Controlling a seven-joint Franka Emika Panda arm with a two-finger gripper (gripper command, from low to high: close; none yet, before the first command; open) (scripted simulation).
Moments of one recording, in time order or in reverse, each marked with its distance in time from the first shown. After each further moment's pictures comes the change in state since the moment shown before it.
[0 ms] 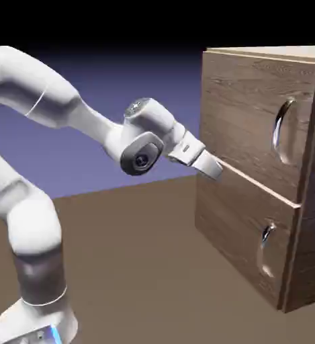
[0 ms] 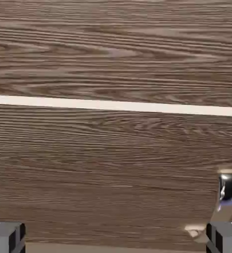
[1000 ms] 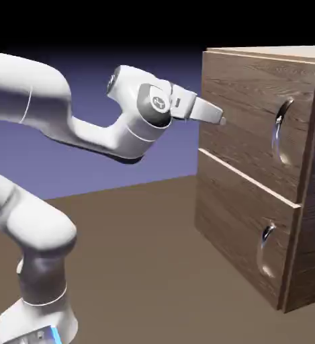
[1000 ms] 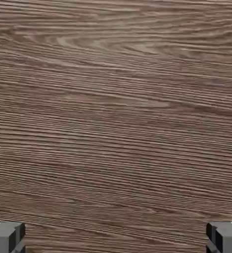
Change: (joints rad) arm 0.442 -0.184 -0.509 0.236 -1.305 -0.052 0.945
